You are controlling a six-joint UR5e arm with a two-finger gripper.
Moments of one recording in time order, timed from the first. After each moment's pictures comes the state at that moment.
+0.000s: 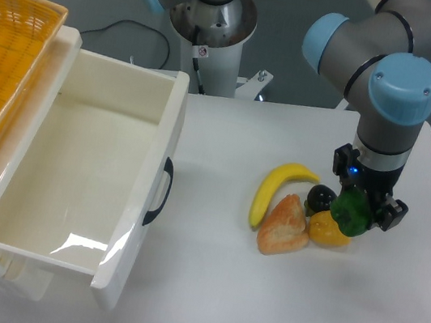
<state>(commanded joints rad) 2.69 -1.97 -1.35 -1.22 1.62 1.57</state>
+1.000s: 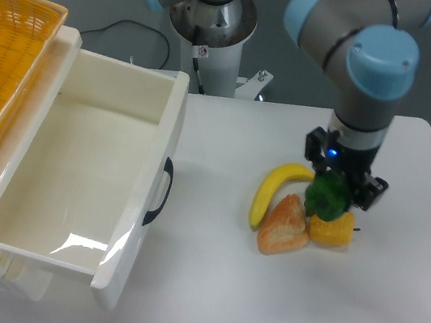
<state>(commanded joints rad) 2.60 -1.82 -1.39 -1.34 1.54 1.22</state>
